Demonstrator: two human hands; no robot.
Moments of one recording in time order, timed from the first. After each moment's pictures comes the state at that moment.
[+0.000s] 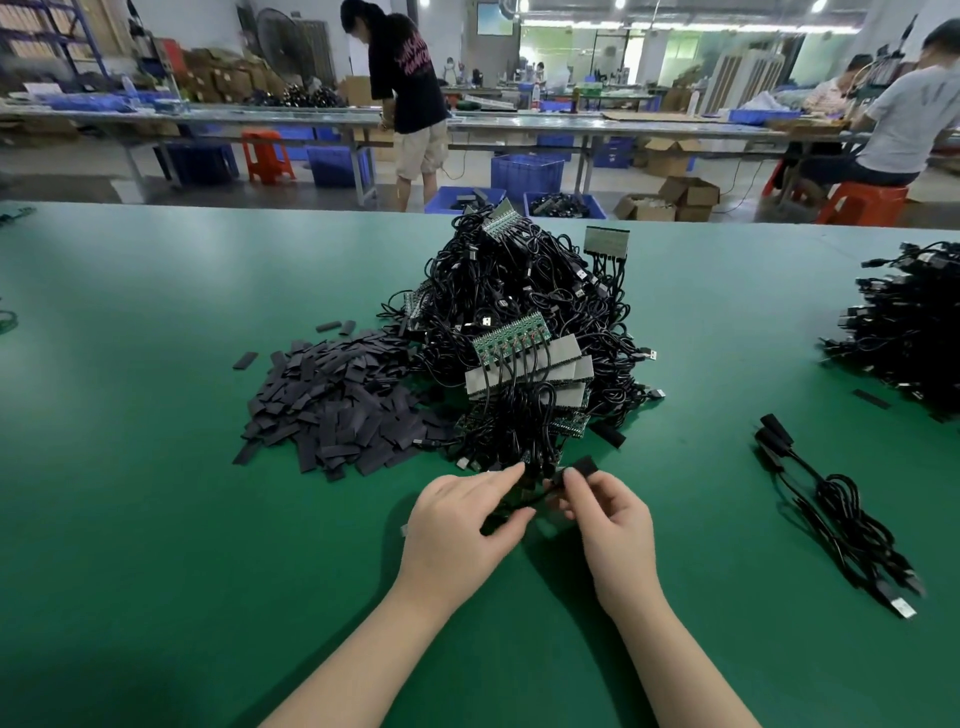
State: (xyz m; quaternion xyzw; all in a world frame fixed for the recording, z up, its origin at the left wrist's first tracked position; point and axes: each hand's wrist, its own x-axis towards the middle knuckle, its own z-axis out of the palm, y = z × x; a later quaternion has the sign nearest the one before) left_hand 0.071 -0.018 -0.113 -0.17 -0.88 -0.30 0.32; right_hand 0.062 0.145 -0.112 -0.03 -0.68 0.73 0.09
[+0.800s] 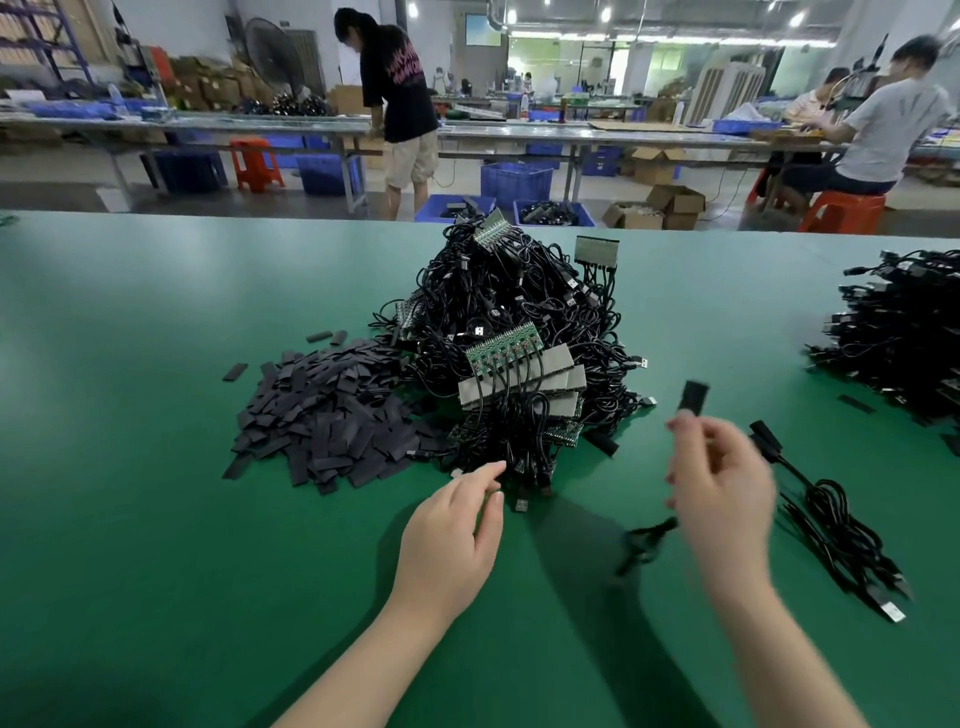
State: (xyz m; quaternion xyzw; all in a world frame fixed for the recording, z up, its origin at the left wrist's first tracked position) left_hand 0.077 -0.016 -0.104 -0.11 -0.89 -0.36 0.25; right_hand 0.065 0.200 -0.037 -0.07 -0.77 0.56 0.30
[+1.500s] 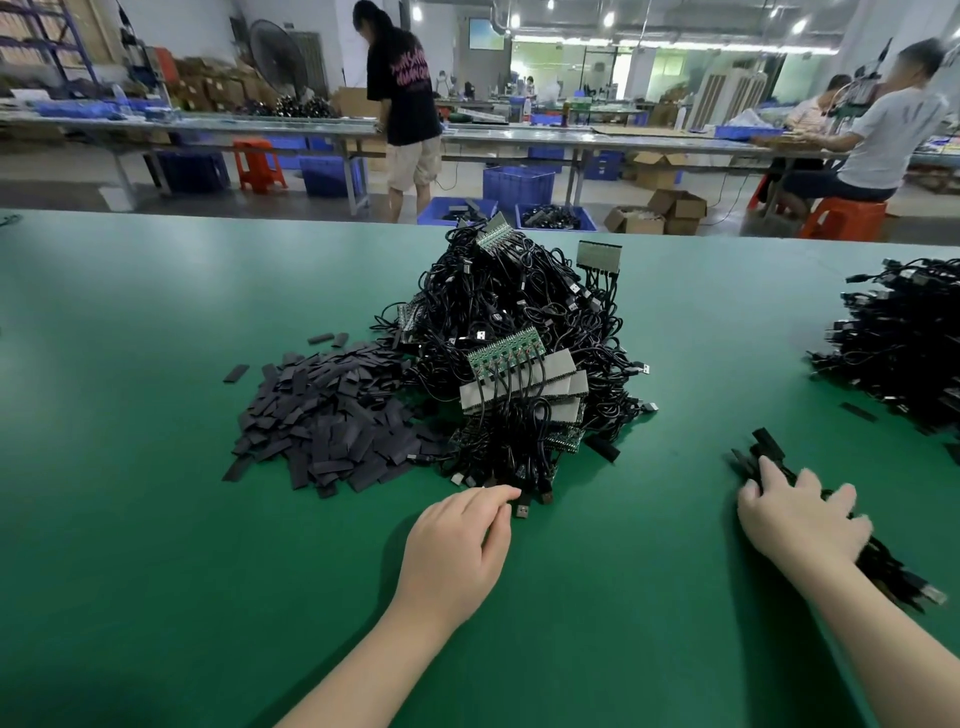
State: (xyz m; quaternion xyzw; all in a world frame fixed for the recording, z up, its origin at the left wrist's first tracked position) left_hand 0.076 -0.013 -0.107 -0.13 -0.90 -0.31 0.26; right_hand 0.006 0.320 -0.093 -0.30 -0.95 0.04 -0.04
